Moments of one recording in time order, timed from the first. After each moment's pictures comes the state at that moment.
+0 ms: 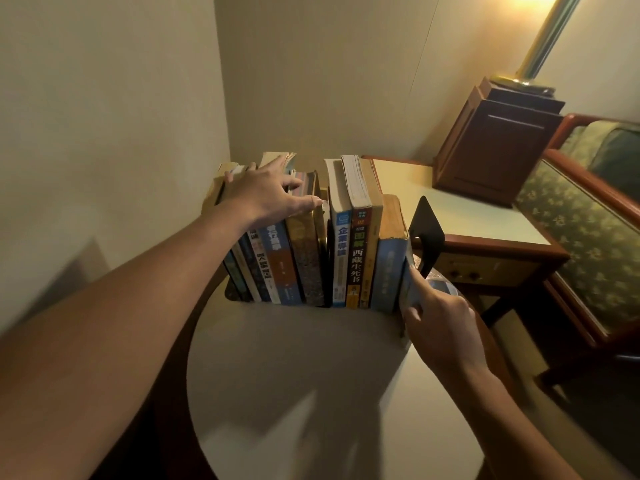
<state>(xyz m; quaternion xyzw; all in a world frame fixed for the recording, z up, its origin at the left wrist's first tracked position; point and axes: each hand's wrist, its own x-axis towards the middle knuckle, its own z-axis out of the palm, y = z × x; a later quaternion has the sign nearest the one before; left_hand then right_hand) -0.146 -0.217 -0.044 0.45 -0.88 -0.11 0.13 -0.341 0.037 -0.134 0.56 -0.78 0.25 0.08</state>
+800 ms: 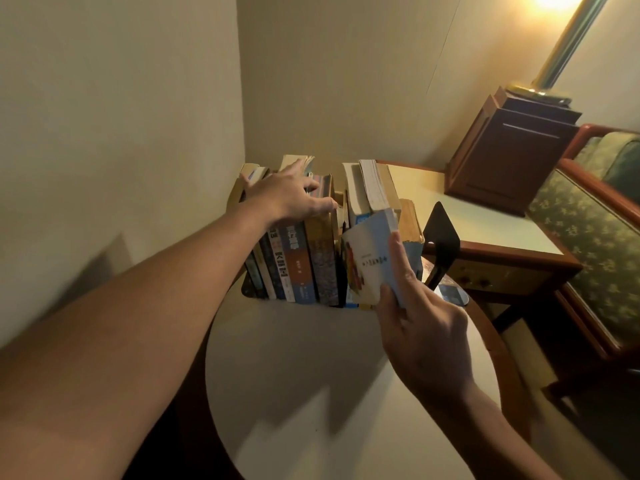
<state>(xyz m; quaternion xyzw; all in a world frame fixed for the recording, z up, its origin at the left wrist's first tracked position) -0.144 -0.209 -0.033 0.46 -0.87 -0.13 0.10 -0.257 0.041 -0.082 0.67 -0.61 0.39 0.20</state>
